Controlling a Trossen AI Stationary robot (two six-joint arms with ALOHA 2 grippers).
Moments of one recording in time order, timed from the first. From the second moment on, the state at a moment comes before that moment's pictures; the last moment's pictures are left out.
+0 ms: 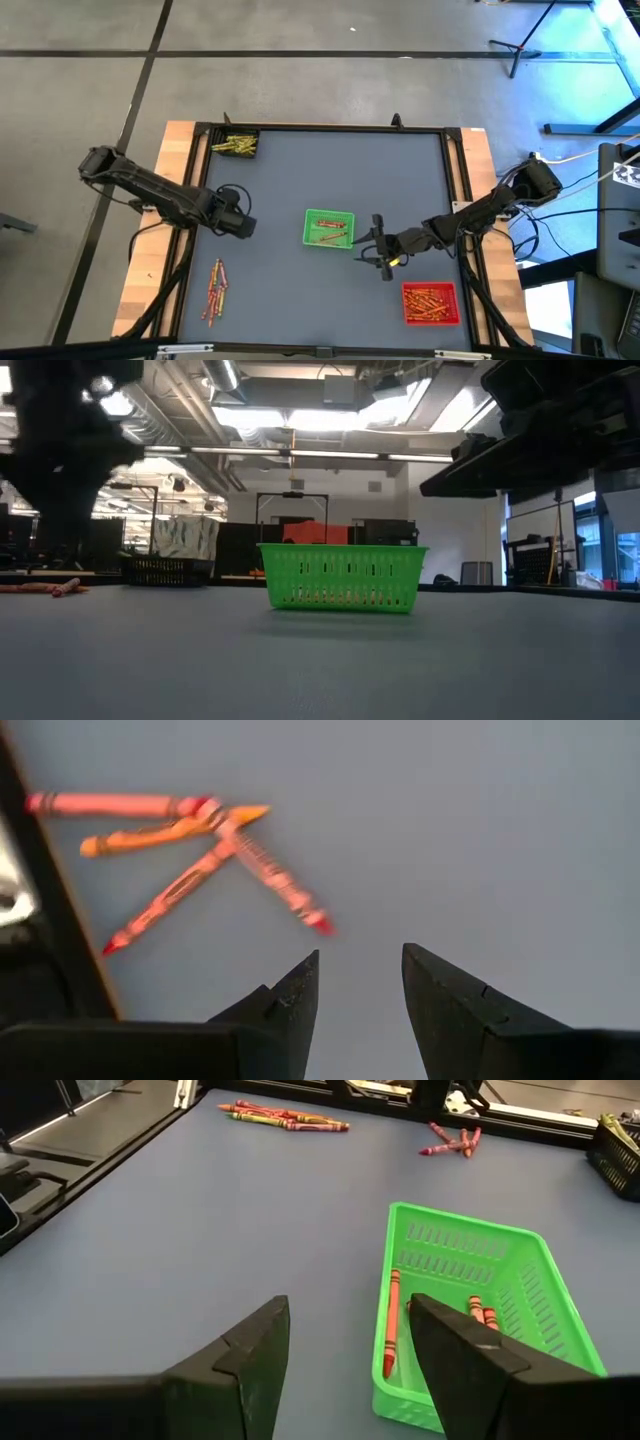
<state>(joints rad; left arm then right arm) -0.29 1.17 0.73 -1.06 -0.24 -1.59 0.41 1.45 0.44 0.64 0.26 0.00</state>
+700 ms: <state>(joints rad) -0.26 1.17 0.40 -0.75 -0.34 -1.77 0.41 1.45 0.44 0.64 0.26 -0.03</state>
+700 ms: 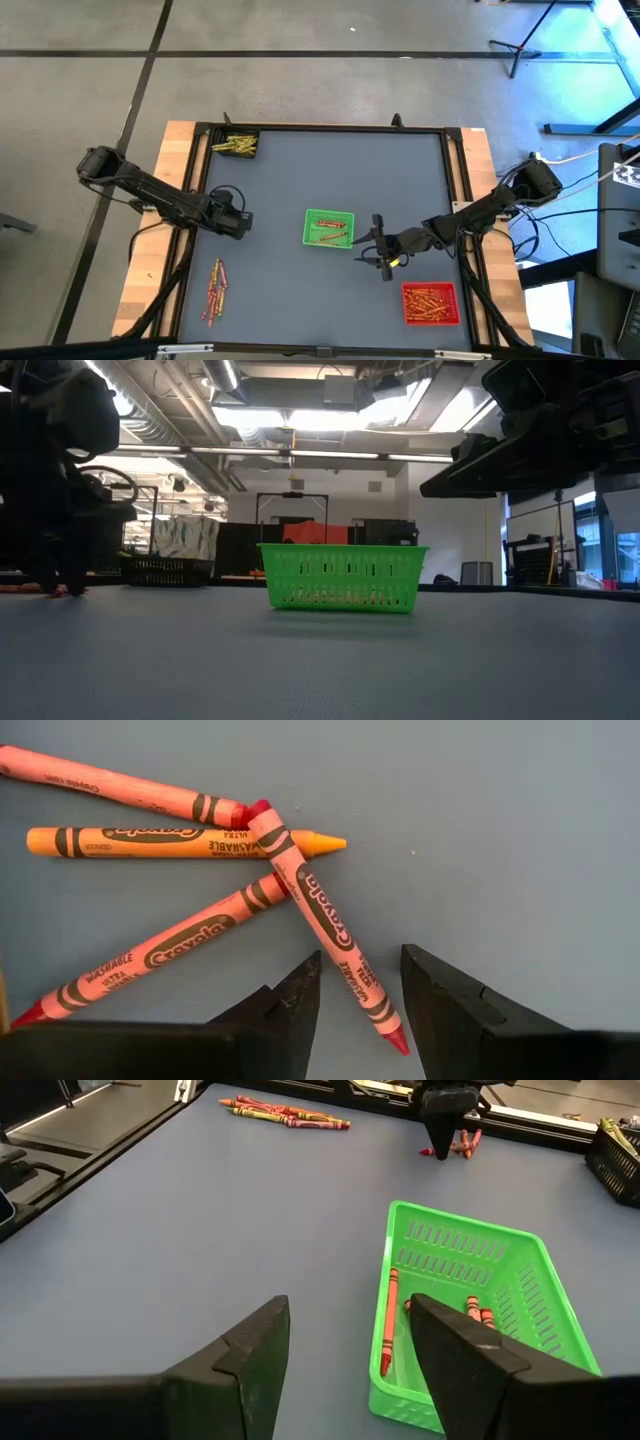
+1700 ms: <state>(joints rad) -0.27 1.17 0.54 -0.74 -0.51 -1.47 0.41 1.45 0.44 0.63 0.26 -0.03</state>
